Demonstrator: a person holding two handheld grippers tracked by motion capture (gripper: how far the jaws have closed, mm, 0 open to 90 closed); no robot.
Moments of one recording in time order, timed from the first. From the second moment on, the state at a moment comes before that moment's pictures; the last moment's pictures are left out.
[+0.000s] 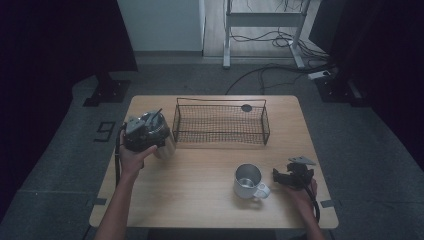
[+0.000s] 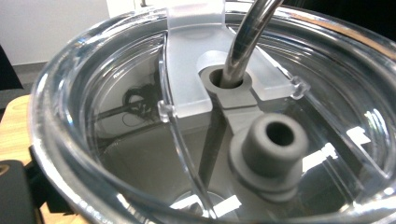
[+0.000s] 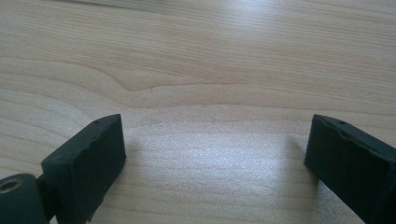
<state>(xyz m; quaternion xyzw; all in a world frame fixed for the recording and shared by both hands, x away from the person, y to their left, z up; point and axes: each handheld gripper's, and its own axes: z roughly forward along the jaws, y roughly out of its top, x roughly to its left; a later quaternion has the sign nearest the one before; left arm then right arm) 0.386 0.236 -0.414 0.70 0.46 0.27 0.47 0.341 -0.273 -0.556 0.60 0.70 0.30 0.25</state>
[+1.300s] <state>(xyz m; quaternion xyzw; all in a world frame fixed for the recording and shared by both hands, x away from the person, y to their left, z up) 0.411 0.210 -0.370 0.70 0.44 0.27 0.49 0.342 -0.273 -0.556 0.60 0.70 0.30 0.25</state>
